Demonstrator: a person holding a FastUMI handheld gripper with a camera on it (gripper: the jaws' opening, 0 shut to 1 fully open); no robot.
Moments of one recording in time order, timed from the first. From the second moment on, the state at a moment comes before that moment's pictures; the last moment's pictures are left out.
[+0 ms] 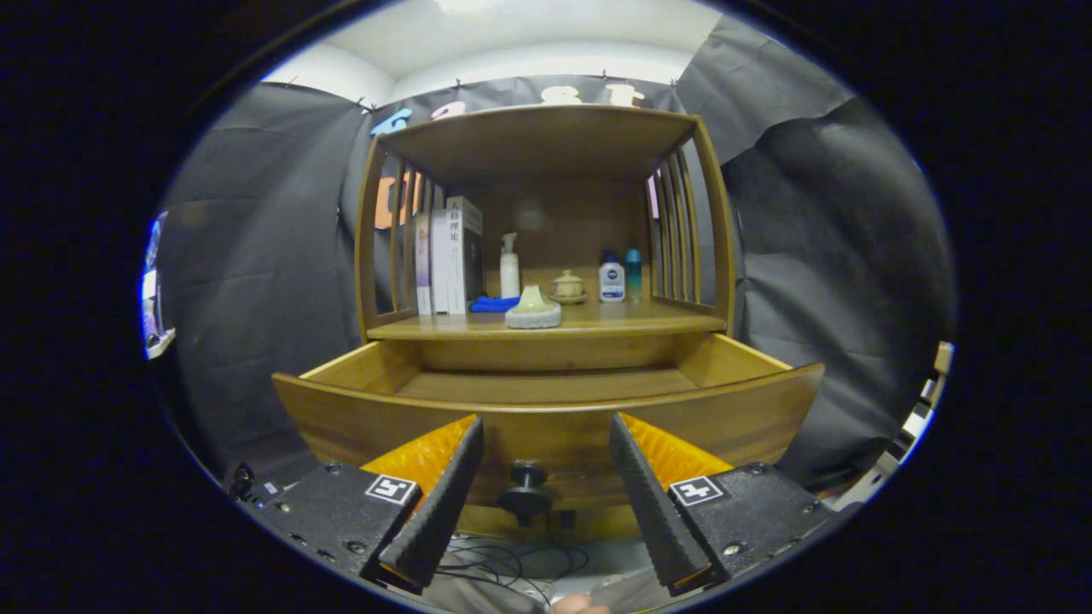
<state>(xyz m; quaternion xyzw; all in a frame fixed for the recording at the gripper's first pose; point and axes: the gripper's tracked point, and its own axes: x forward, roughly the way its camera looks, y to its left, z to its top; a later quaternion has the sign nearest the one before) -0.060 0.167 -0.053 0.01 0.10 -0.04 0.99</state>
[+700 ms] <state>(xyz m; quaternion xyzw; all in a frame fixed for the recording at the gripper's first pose) -0.042 0.164 -0.071 -0.03 0.10 -0.06 0.99</state>
